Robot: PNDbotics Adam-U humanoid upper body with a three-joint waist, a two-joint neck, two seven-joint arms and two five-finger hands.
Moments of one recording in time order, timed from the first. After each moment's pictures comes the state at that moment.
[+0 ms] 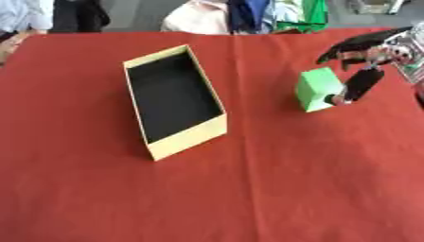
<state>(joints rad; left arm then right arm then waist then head) -0.16 0.21 0.26 -1.98 0.02 -0.31 0.32 -1.00 -0.64 0.31 -1.22 1.02 -0.10 0.91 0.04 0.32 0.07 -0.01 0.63</state>
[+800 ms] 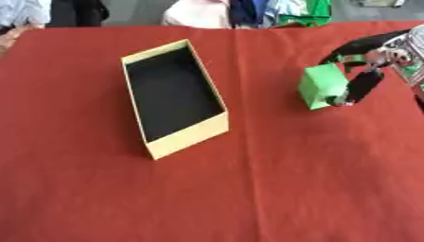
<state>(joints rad) -0.16 0.19 0.26 -1.98 0.01 -0.31 0.31 -1.02 -0.63 0.31 -1.17 1.02 -0.12 0.91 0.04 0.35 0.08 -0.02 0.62</state>
